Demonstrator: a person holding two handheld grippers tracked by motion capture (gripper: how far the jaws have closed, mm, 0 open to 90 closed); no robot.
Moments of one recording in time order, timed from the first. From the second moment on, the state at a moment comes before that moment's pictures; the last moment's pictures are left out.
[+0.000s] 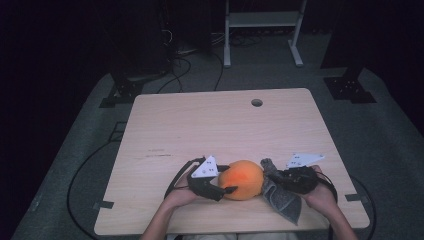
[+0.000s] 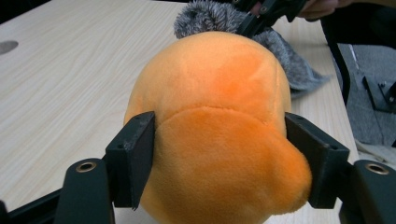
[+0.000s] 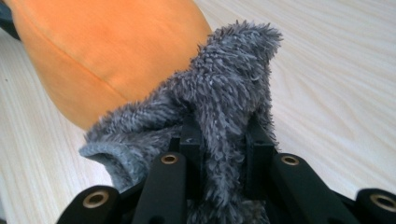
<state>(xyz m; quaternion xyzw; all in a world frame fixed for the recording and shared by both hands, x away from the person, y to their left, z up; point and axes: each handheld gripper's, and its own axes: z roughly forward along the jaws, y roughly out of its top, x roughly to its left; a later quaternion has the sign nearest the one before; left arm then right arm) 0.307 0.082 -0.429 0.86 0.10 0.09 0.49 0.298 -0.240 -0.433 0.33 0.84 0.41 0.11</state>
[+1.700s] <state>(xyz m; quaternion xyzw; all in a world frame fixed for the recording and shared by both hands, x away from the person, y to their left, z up) 0.289 0.066 -0.426 0.87 0.02 0.13 0.47 0.254 -0.155 -0.364 0.19 0.87 0.43 0.16</state>
